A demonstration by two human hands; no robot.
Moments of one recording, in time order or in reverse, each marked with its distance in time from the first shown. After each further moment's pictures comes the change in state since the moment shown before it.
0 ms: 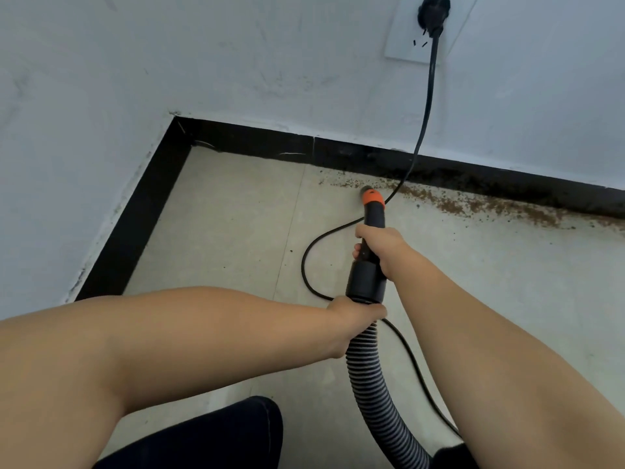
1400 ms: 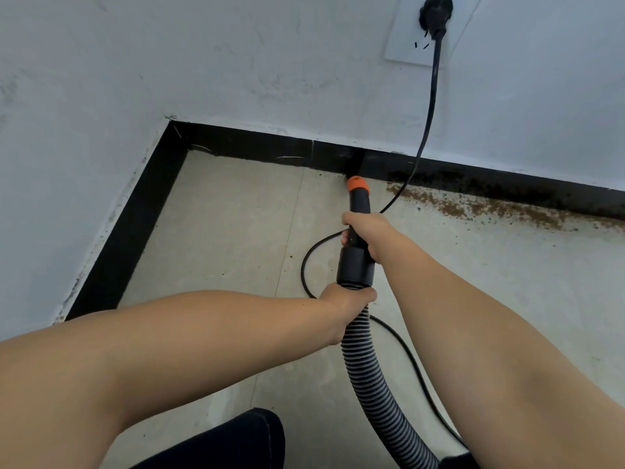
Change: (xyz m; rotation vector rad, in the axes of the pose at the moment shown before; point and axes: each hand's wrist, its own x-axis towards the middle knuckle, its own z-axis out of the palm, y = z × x) left_hand 0.020 0.021 -0.012 -0.094 0.054 0.012; right_hand 0.017 -0.026 0.022 -0.064 -0.064 -0.036
